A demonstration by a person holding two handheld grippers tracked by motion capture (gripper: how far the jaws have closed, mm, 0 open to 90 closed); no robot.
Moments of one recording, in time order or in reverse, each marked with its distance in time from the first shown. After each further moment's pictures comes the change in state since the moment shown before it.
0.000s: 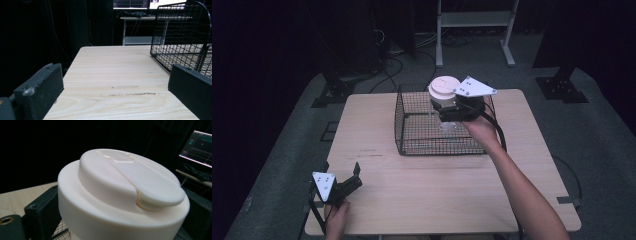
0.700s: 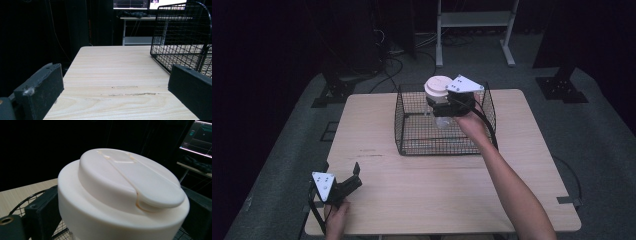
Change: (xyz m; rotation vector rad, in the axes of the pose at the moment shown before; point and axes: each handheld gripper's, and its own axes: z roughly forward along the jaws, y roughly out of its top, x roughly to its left) left arm 0.001 0.000 0.000 0.001 0.001 -0.006; right arm -0.007 -0.020 0.042 0.028 -0.017 0.047
